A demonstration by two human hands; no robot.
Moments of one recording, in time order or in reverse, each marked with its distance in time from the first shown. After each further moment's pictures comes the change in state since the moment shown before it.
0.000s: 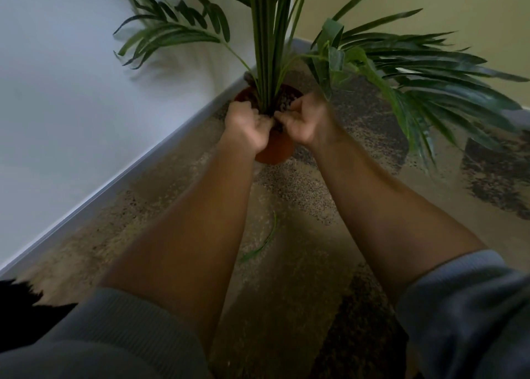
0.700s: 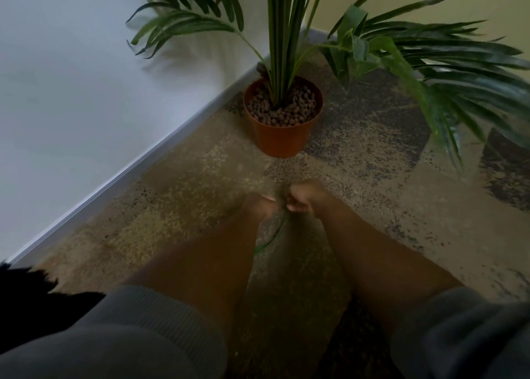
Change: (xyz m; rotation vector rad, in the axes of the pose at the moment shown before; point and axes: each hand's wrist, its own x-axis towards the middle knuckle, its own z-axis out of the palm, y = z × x) left_hand 0.004 -0.077 -0.162 1.661 0.118 -0.289; right_hand -0.015 0.128 -0.085 -0.878 0.180 0.357
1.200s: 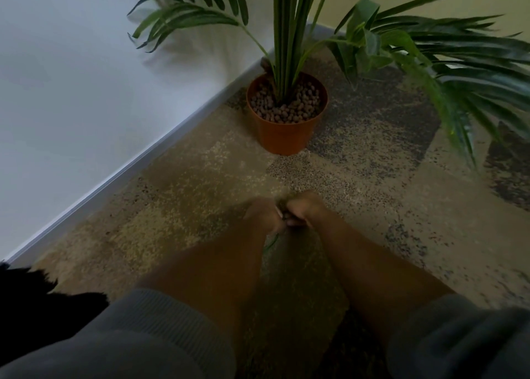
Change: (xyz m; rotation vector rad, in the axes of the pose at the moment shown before) left_hand -0.002 -0.016 0.019 0.346 0.041 0.117; right_hand 0.000 0.027 0.018 -0.146 0.021 0.020
